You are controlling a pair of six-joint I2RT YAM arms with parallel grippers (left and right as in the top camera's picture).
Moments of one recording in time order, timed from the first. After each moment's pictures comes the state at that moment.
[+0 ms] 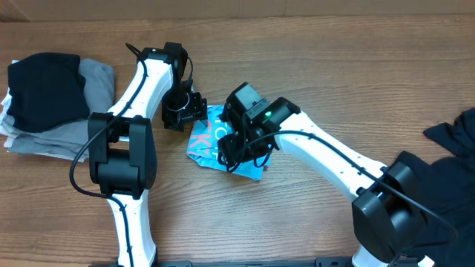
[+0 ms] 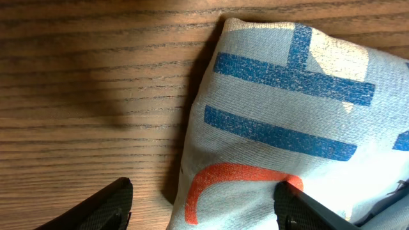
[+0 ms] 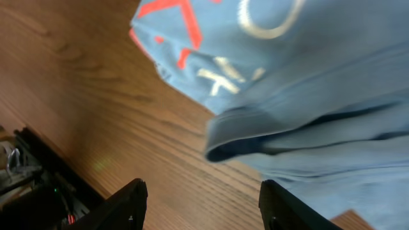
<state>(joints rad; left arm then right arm) -0.15 2.22 1.77 -1.25 0.25 -0.27 0.69 1.85 1.43 -0.90 -0.41 0.31</state>
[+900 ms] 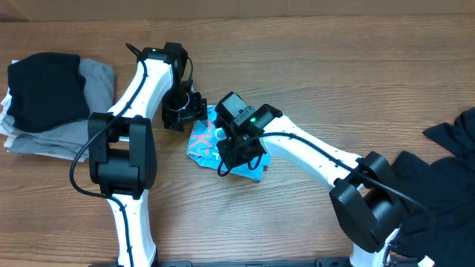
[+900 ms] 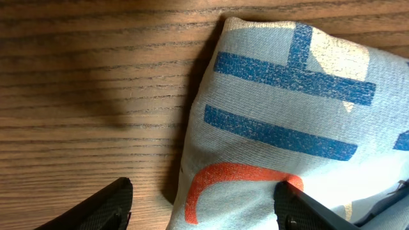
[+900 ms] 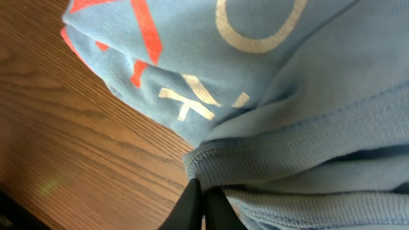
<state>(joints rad) -0.15 2.22 1.77 -1.25 0.25 -0.27 0.74 1.94 1.42 -0.85 -0.27 0.31</state>
